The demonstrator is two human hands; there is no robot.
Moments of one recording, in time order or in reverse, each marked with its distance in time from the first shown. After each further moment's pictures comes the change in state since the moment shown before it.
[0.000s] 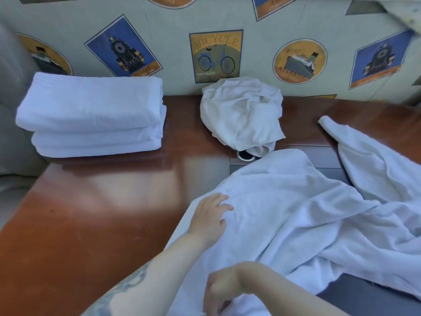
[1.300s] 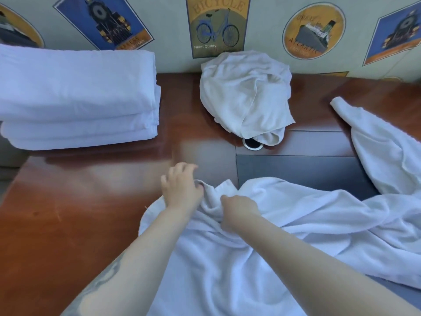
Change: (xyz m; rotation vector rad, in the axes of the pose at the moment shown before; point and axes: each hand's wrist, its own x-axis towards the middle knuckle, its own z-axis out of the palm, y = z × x) left_hand 0.044 -0.053 -0.051 0.212 0.213 -0.430; right_hand 0.019 -0.011 -0.101 -0.409 0.797 0.257
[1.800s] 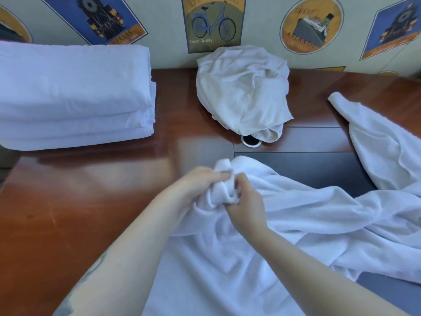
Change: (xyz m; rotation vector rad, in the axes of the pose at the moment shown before) left_hand 0.016 0.031 -0.026 -0.925 -0.781 -0.246; right_hand -0.016 0.006 0.013 0.878 0.646 -0.008
